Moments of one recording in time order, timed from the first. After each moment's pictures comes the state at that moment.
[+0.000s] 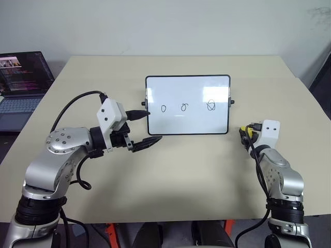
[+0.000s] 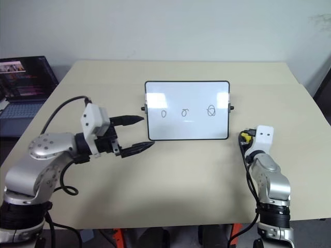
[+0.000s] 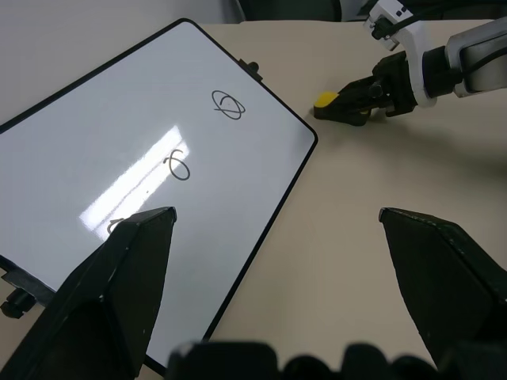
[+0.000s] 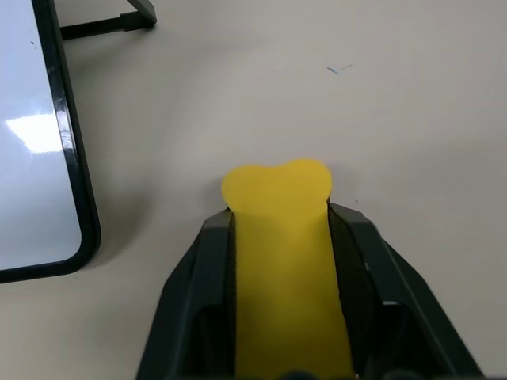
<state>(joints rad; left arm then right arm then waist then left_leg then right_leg) -0.33 0.76 0.09 -0.39 -0.51 0.52 -0.91 -0.29 -0.22 -0.25 -0.11 0.24 0.69 0.04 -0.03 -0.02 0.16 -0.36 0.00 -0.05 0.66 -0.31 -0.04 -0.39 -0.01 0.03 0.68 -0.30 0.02</state>
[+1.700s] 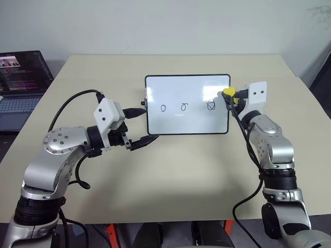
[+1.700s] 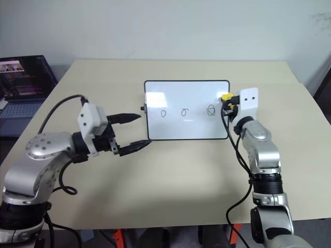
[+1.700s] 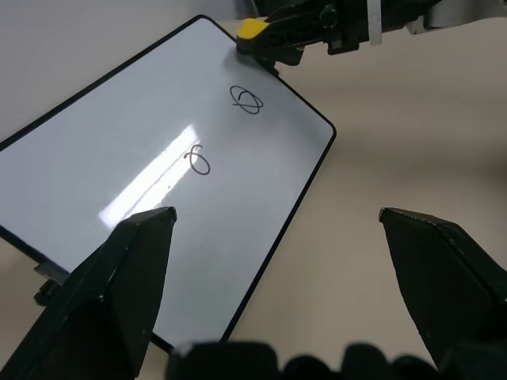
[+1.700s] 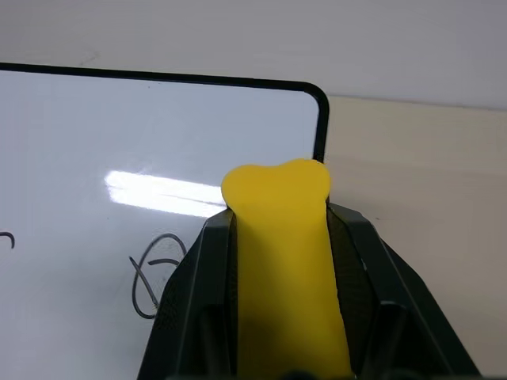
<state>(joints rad) -0.31 0.77 0.11 -0.37 -0.46 0.46 -0.90 -0.60 -0.27 -0.10 0.03 0.18 0.49 0.22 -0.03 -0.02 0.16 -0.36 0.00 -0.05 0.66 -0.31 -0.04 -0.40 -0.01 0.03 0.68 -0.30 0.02</state>
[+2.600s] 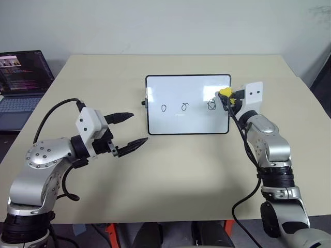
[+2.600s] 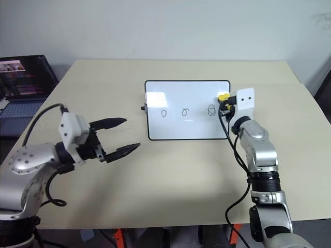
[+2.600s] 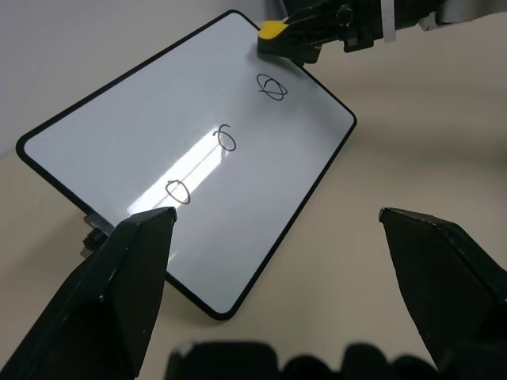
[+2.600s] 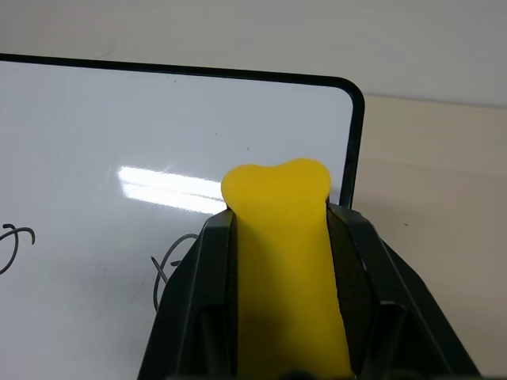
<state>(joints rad) -0.15 0.77 0.24 -0.40 -0.48 0.36 -0.91 -0.63 -0.27 -0.09 0.09 0.18 0.47 0.24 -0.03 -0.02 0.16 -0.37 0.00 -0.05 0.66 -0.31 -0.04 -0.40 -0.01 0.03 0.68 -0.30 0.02</state>
